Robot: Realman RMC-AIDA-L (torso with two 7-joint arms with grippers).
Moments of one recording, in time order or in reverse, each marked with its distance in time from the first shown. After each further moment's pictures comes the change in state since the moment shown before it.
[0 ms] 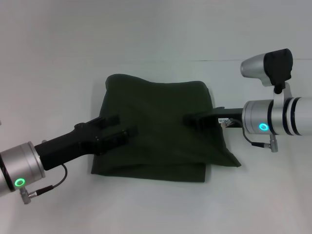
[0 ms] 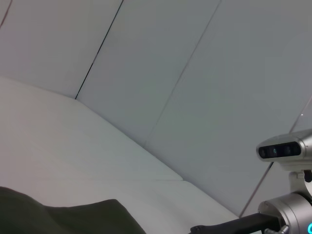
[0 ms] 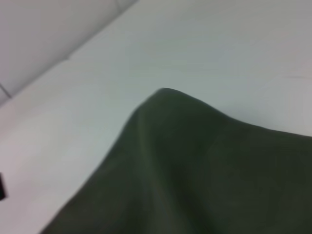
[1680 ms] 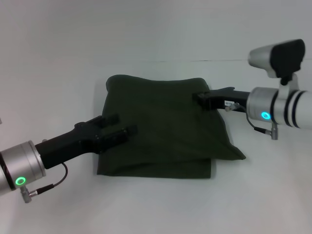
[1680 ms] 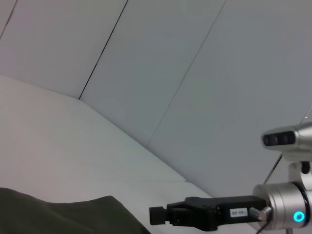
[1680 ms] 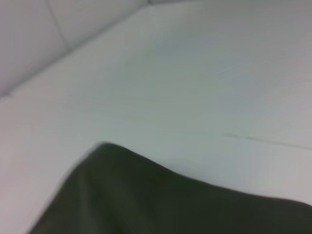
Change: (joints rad) left arm -0.004 0.001 -0.001 -0.008 -0.005 -0.011 -0.003; right arm -0.022 0.000 -0.110 0.002 0.274 0.180 -0.172
